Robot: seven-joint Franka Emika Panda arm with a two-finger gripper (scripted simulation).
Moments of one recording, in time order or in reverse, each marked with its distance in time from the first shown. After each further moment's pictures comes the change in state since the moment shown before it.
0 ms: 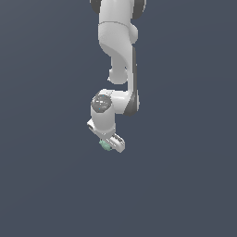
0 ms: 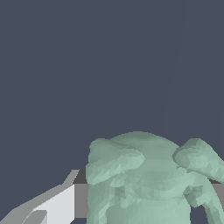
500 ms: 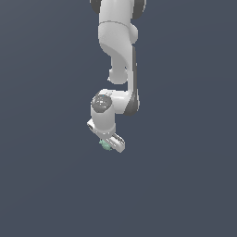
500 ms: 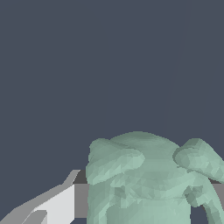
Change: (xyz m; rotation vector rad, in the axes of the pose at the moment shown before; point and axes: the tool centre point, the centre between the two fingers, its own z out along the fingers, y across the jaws) arm -0.001 0.000 0.000 -0.001 -0.001 -0.001
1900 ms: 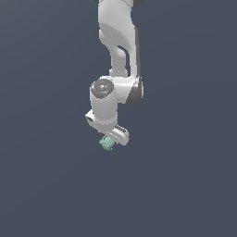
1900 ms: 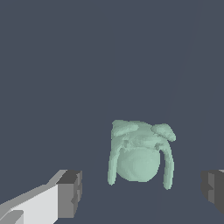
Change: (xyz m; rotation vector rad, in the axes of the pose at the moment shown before) arm -0.005 -0.009 -0.061 0.006 0.002 -0.087
